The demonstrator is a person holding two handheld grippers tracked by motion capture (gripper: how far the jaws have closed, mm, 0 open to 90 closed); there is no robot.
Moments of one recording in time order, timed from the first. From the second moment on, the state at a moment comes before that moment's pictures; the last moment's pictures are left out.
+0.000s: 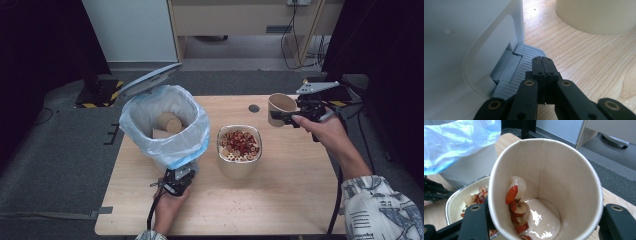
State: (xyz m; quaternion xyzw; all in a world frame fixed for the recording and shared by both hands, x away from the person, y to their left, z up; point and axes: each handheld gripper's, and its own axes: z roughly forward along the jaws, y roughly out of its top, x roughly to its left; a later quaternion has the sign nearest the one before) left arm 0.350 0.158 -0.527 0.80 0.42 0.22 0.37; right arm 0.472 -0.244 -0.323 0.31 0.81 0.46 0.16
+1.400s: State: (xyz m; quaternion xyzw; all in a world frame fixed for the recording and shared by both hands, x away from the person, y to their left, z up) left arm 0.351 0.158 -0.527 0.80 0.41 0.22 0.37; right arm 0.467 -0.157 -0.274 0.26 0.83 0.47 0.16
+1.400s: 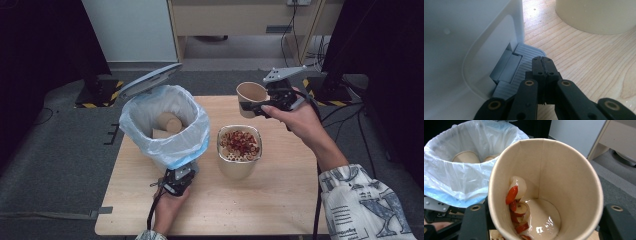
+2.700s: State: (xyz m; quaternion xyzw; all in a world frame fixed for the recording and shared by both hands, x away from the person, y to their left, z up) left arm 0.351 0.158 -0.527 0.80 0.41 0.22 0.37; right arm 0.466 -0.110 -0.254 0.24 0.83 0.48 0.15
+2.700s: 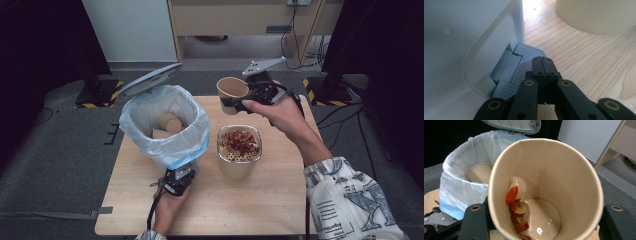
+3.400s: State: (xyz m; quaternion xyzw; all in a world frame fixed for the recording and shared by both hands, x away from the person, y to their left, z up) left arm 0.351 0.158 -0.527 0.80 0.41 0.22 0.37; right arm 0.467 -0.084 -0.255 0.22 0.83 0.49 0.13
